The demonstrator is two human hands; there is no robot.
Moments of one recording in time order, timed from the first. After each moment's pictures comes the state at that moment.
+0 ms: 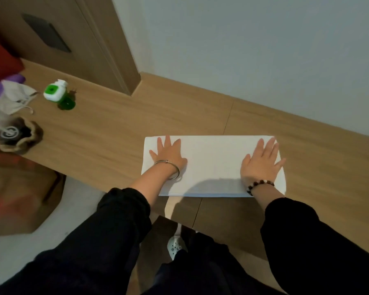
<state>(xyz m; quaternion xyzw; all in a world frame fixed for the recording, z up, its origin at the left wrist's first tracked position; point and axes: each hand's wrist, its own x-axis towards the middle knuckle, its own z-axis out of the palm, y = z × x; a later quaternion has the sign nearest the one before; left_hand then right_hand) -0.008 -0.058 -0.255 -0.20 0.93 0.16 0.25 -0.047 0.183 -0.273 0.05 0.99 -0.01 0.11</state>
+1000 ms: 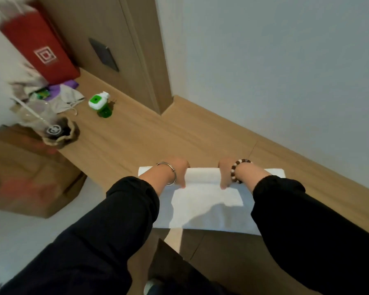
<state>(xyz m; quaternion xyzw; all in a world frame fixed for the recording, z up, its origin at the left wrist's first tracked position) -0.036 -0.100 -0.223 -0.10 0.93 0.08 0.34 -0.143 0.058 -0.222 -0.34 0.82 0.15 0.43</state>
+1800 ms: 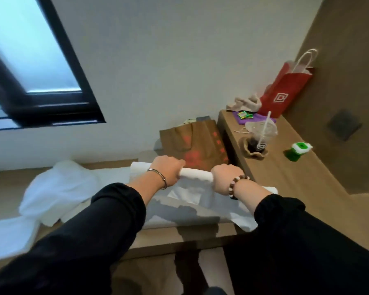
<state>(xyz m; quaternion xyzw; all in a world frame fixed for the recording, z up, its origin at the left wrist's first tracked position) 0.467 -0.345 -0.121 -0.44 0.89 -0.04 0.08 0.270 -0.290 -0.118 -0.73 0.67 0.12 0.08</state>
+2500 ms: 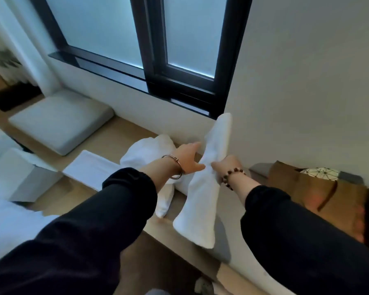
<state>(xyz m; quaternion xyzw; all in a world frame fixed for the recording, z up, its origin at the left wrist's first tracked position) 0.759 -0.451 -0.113 -0.73 0.65 0.22 -0.04 0.614 -0.517 -0.160 -0.62 0.65 -0.09 0.44</state>
